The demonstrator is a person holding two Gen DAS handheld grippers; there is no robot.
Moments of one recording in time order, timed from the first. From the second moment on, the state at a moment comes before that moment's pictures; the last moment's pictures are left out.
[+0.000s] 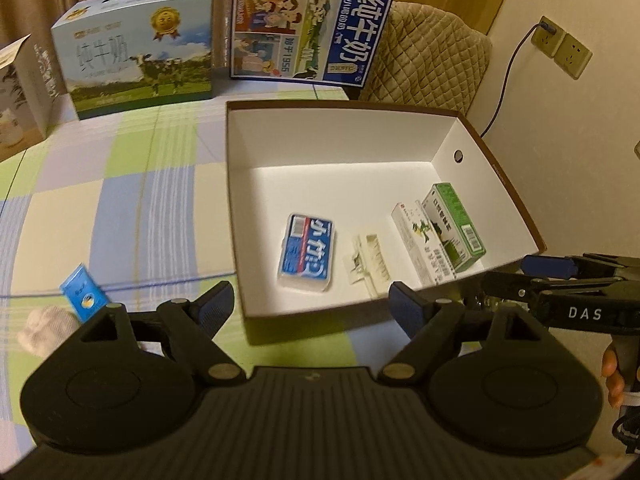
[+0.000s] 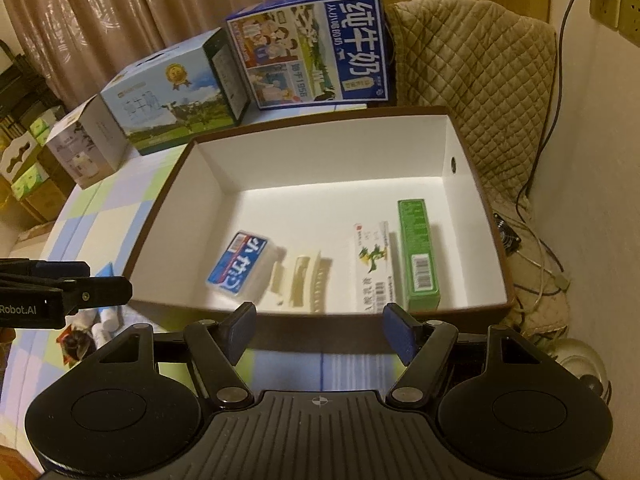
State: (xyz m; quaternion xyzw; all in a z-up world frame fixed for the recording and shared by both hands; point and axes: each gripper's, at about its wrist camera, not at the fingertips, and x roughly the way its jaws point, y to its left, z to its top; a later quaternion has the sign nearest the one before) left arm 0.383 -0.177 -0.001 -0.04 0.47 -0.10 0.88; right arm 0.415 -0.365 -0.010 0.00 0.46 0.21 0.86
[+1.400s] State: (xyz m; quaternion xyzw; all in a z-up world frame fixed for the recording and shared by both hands) left arm 0.214 0.011 -0.051 -0.10 0.52 0.03 0.85; right arm 0.283 -0.228 -0.061 -0.06 0.52 0.30 0.80
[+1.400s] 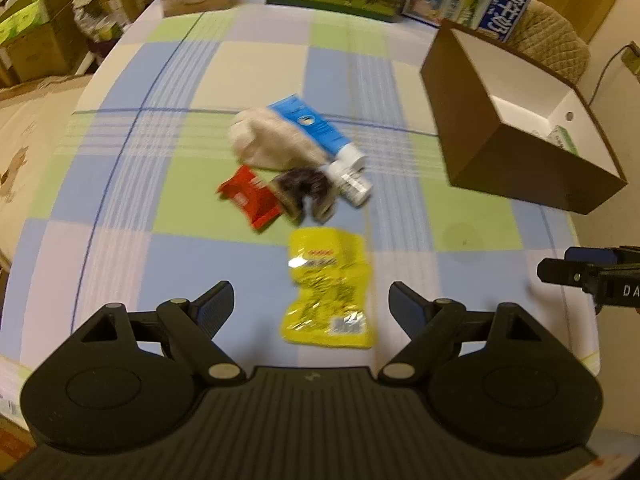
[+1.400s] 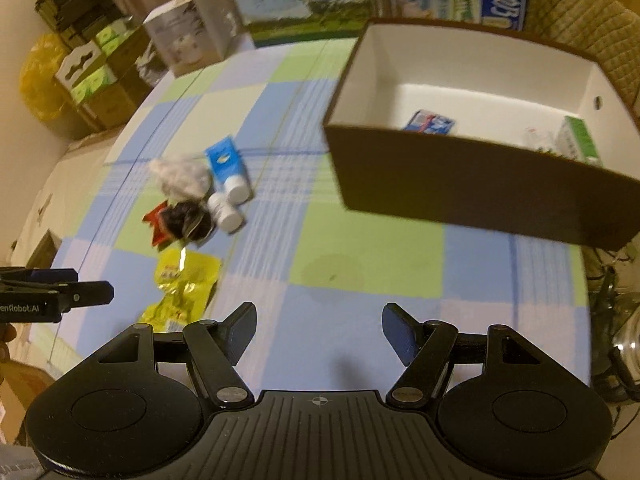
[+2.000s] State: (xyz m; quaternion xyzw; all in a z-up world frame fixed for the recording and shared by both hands) left arm 0.196 0.082 -0.081 -0.10 0.54 0.06 0.83; right arm 0.250 -0.146 -0.101 -0.06 0.56 0.33 0.76
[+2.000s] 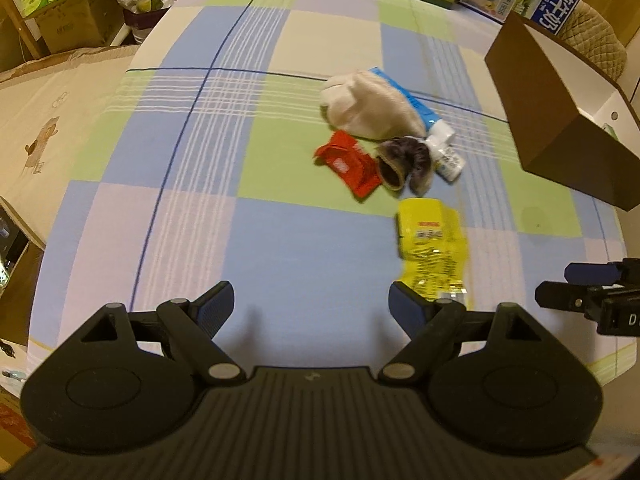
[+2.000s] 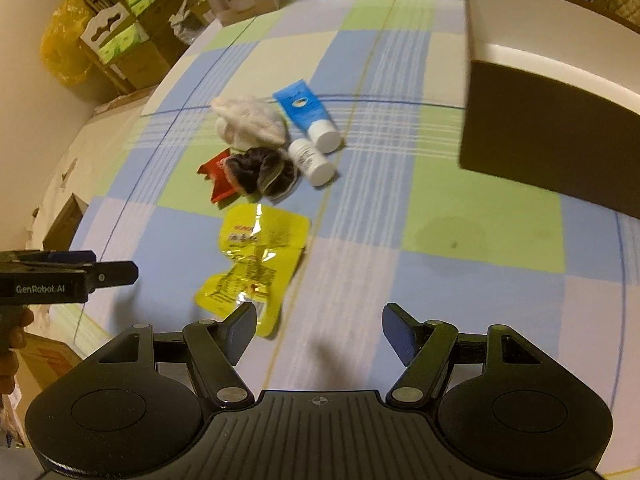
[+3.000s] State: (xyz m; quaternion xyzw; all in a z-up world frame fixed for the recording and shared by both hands) left arm 0.241 0.129 -0.129 -0.08 0.56 0.03 0.82; right arm 0.232 -0.053 -0.161 -0.10 0.51 0.27 0.81
